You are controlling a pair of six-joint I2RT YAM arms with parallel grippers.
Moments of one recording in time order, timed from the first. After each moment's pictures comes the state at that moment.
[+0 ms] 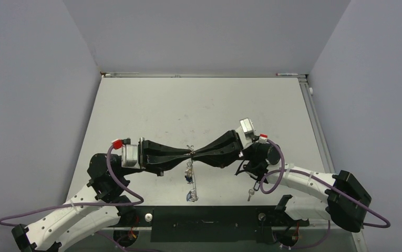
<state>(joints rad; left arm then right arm) -0.87 0.63 0.62 0.54 0.56 -0.21 0.93 1.19 0.64 1.38 -0.71 0.59</state>
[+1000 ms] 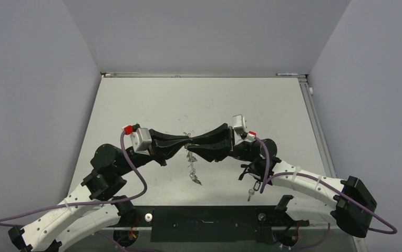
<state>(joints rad) -0.87 0.65 0.74 0.20 0.30 -0.12 0.93 1.12 0.64 1.06 -0.54 0.37</state>
